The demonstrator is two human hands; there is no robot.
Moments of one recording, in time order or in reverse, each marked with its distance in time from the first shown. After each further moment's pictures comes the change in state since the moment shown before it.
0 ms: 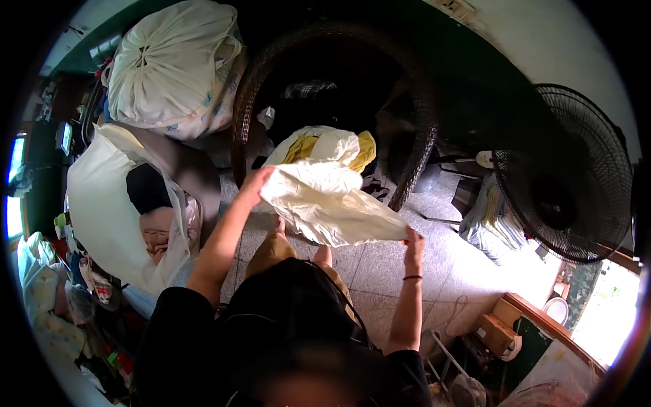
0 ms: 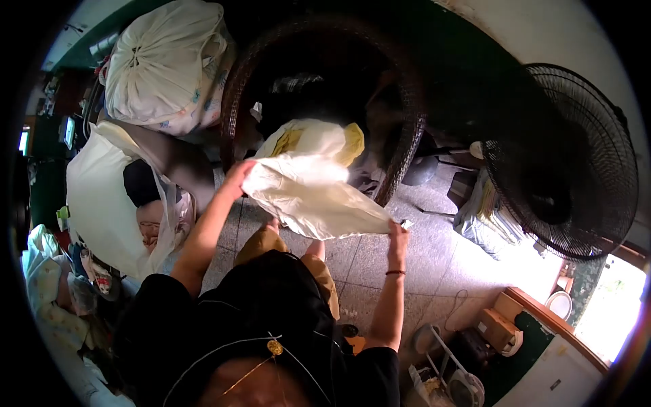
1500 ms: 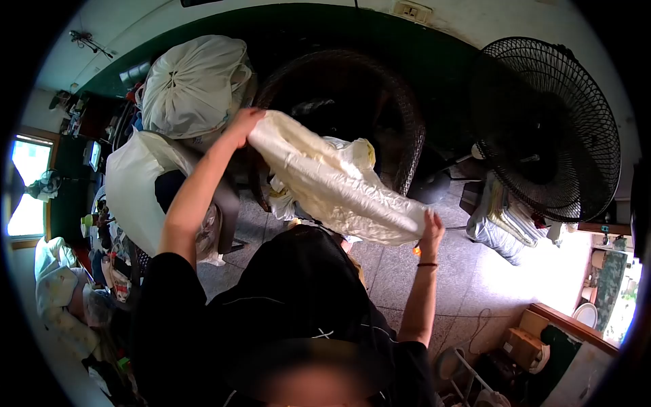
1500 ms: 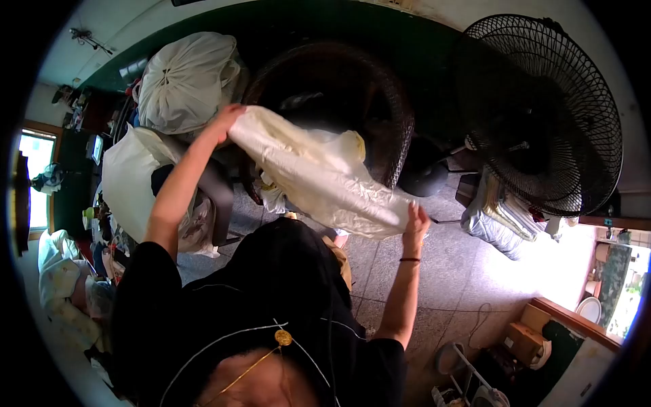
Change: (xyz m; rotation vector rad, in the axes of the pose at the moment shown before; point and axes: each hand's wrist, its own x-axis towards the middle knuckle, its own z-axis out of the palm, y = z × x) left_hand -0.059 0.161 0.064 0.586 0.105 0.517; right_hand -0.005 -0.043 -0.038 0.433 0.091 -0.195
